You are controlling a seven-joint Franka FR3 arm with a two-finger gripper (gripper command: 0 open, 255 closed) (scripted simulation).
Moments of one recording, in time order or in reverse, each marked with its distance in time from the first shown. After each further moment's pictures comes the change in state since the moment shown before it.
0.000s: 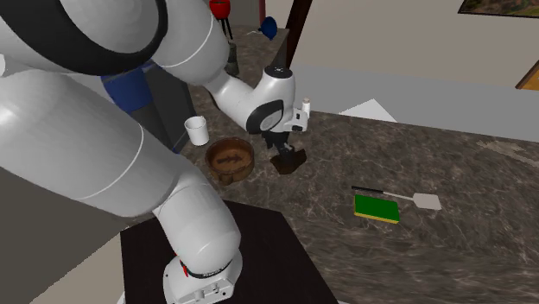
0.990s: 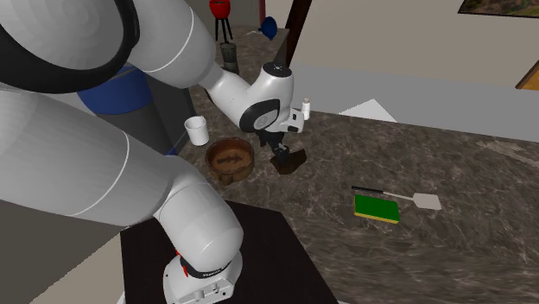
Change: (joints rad) arm 0.067 -0.095 -0.049 -0.032 0.088 -0.101 -0.032
